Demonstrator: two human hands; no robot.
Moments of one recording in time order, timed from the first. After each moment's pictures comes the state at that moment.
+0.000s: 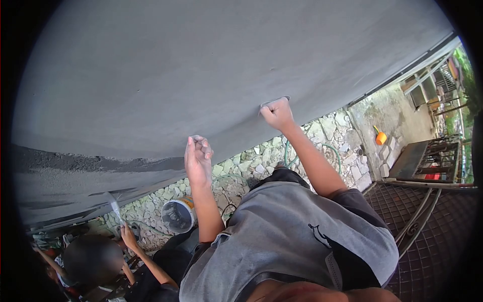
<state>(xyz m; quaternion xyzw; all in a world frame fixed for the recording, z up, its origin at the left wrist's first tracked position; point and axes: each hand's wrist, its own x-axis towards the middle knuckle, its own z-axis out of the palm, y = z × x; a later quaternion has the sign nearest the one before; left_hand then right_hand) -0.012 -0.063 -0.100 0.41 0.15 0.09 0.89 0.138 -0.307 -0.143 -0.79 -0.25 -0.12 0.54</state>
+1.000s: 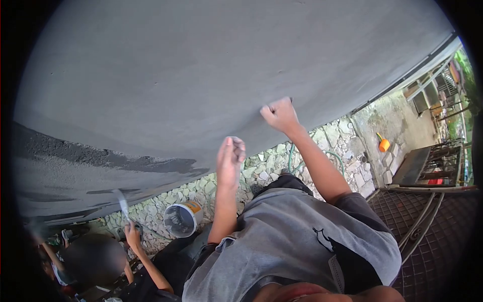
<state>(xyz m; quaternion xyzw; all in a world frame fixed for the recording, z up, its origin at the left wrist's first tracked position) -0.014 -0.115 -0.105 0.45 0.10 0.02 0.89 0.129 -0.291 -0.101 -0.83 -0.25 -0.15 0.47</state>
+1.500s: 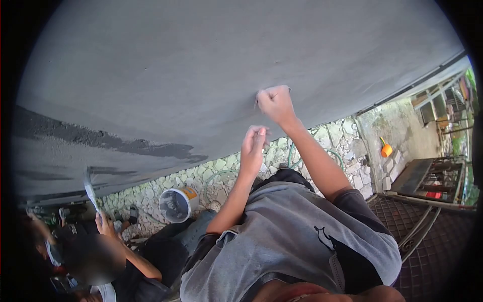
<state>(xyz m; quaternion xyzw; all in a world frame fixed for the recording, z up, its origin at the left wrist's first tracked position) -0.009 -0.191 -0.120 0.57 0.11 0.00 0.82 0.124 -0.279 -0.079 -0.75 -0.20 -0.05 0.63</state>
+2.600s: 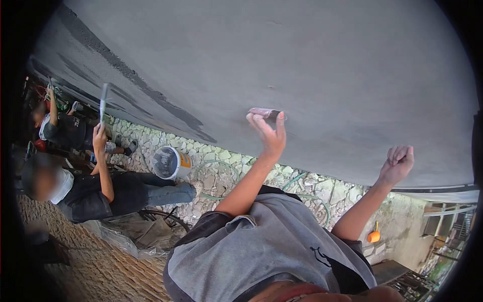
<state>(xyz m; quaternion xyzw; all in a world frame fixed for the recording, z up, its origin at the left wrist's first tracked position) 0.123 -0.282 -0.128 0.68 0.19 0.61 0.36 0.231 -0.584 -0.005 -0.47 -0.16 -0.10 0.86</state>
